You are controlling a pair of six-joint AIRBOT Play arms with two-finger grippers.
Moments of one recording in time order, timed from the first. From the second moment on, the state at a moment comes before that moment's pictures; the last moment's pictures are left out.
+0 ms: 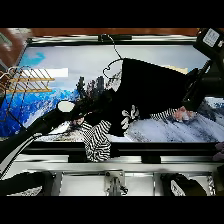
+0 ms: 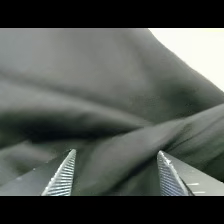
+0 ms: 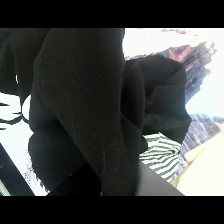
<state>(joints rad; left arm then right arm) -0.61 -1.34 1.00 0.20 -0.34 -1.39 -0.03 -0.93 1.47 2.09 -1.46 -2.55</state>
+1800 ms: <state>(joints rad) -0.23 -1.31 1.10 0.48 -0.74 -1.36 -0.03 -0.91 1.47 2.18 -1.40 -2.55</state>
